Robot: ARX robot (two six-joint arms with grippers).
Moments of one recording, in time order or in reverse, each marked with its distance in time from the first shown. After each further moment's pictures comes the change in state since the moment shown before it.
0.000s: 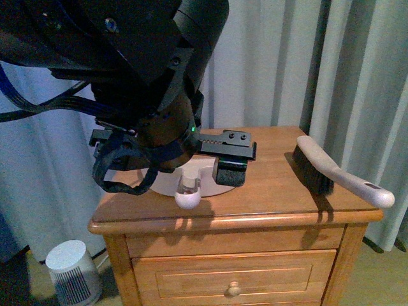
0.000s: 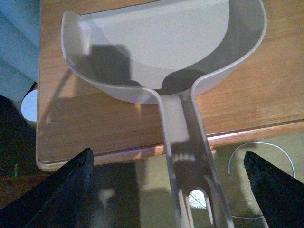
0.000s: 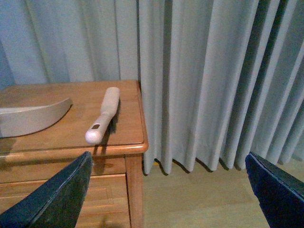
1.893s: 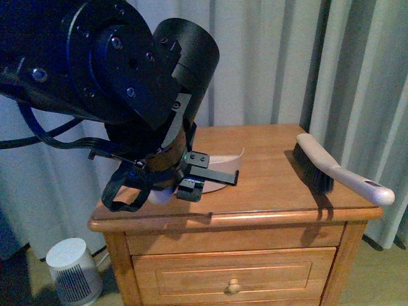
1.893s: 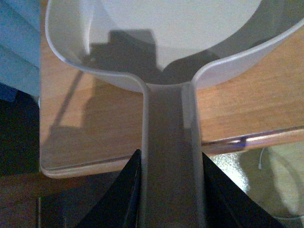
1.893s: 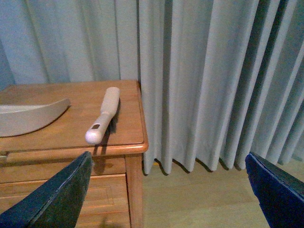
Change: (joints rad) left arm 0.037 0.097 0.014 0.037 -0.050 0.076; right arm 0.000 0.000 0.000 0.000 0.000 0.000
